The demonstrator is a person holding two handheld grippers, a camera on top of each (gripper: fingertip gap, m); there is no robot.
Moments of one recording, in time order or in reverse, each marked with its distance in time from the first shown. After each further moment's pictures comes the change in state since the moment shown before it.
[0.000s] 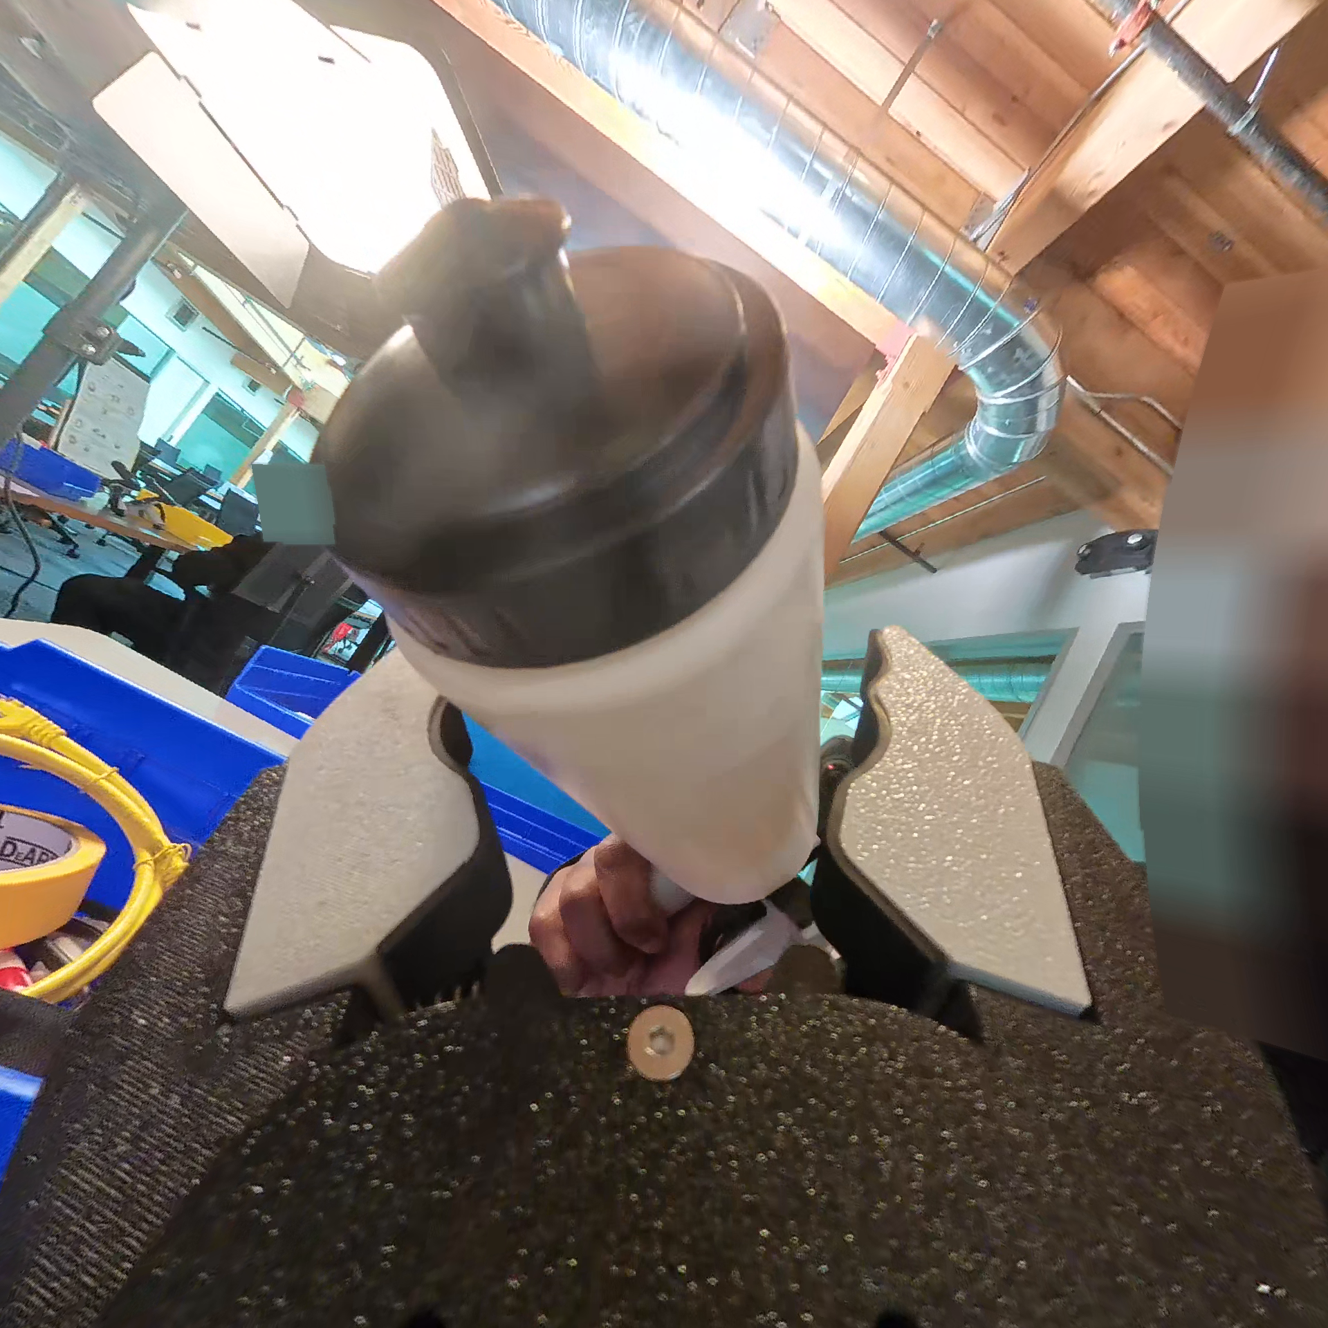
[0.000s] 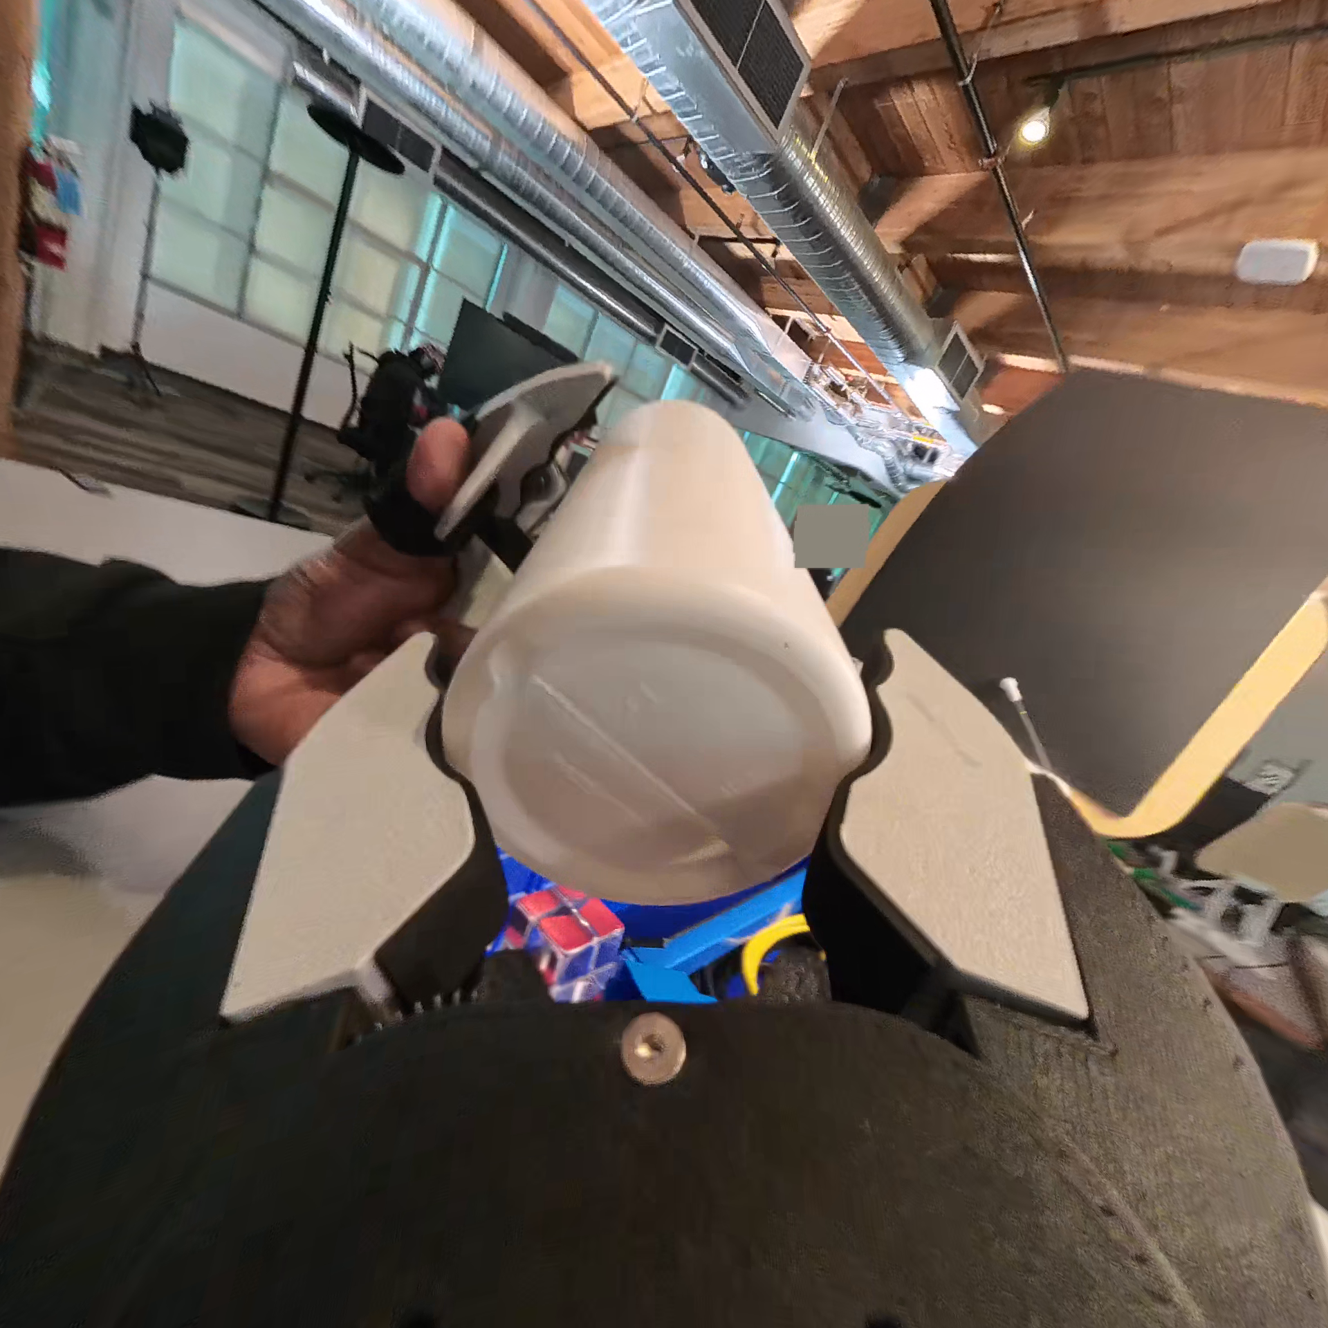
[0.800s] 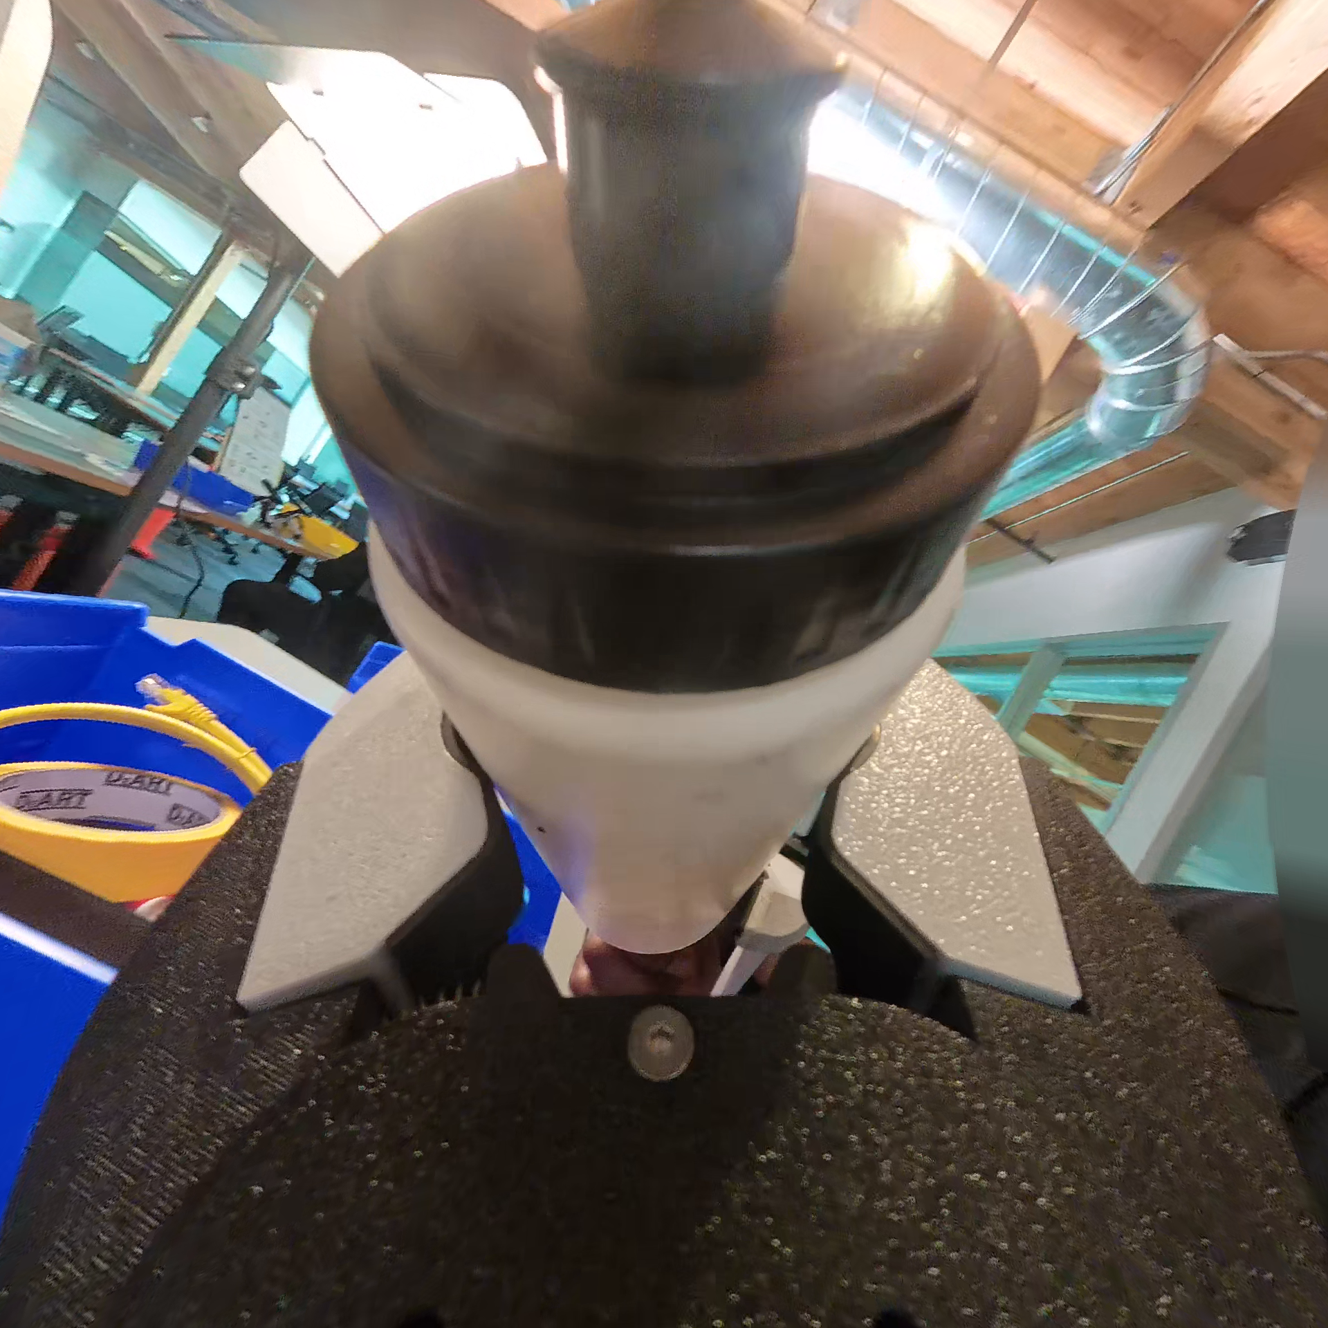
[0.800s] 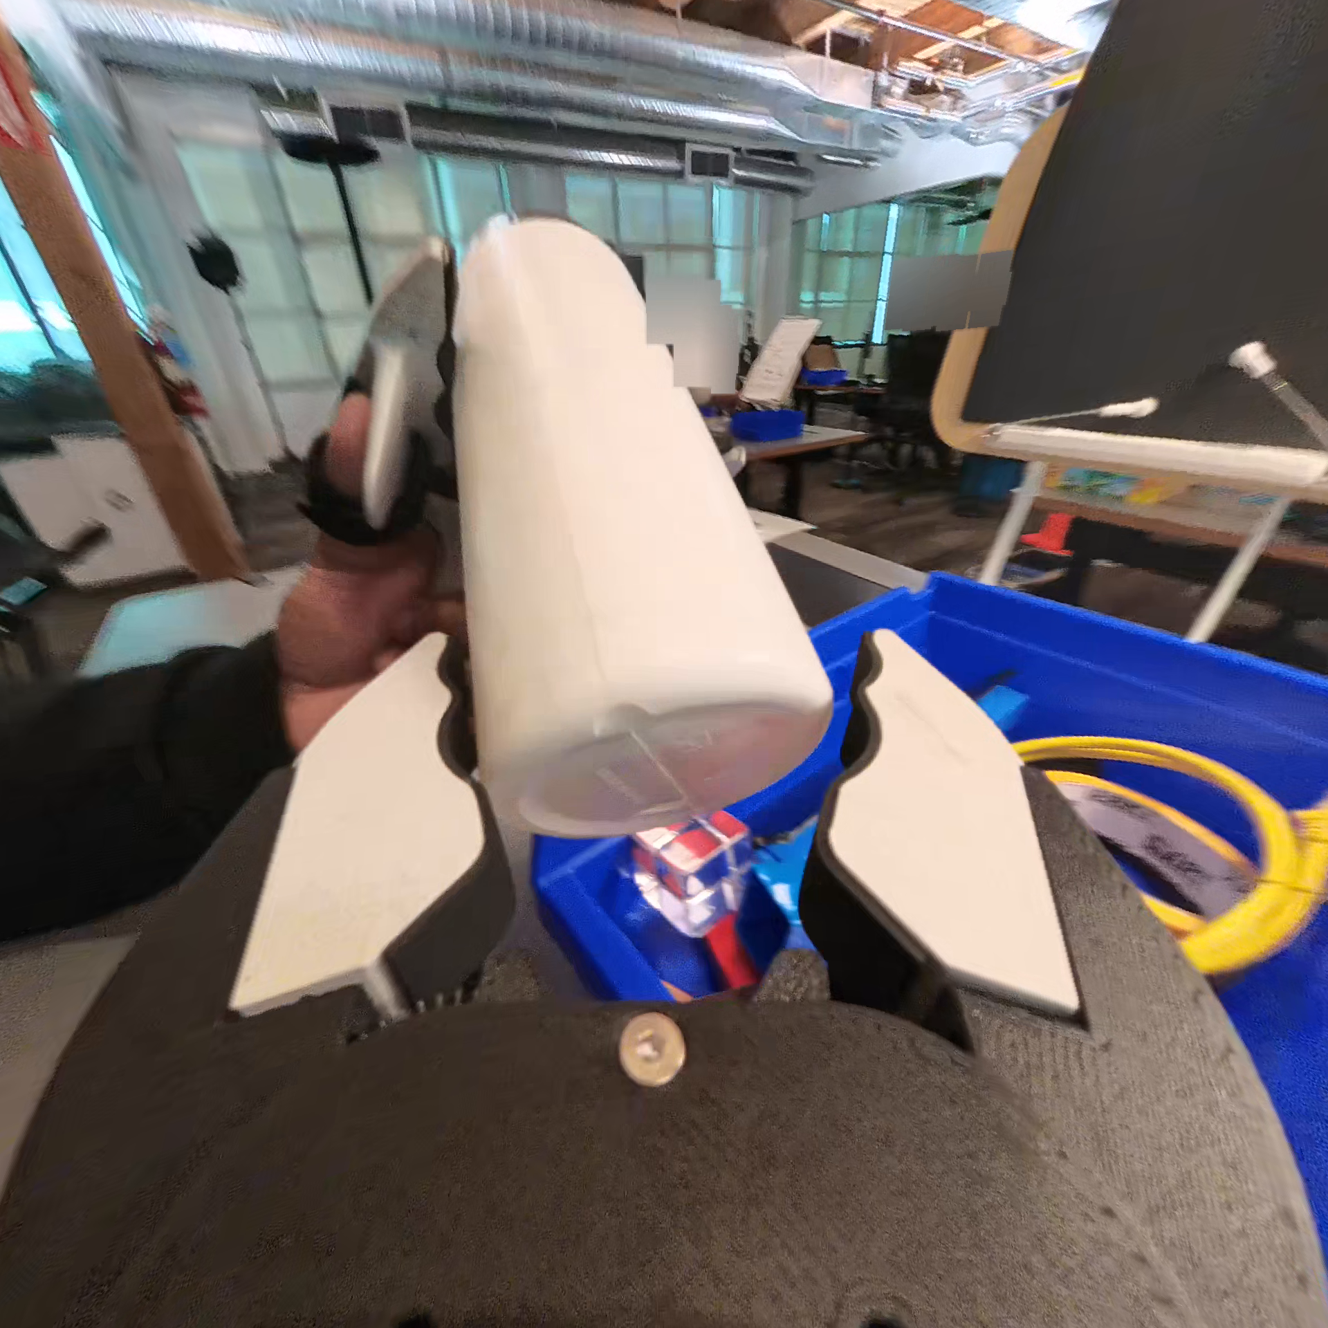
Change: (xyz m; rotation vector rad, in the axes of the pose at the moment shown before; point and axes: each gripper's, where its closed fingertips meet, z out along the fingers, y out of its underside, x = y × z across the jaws) left arm -0.010 -0.003 -0.005 -0.009 -0.137 0.082; right arm 0.006 0.050 0.011 -0.218 -0.039 0.410
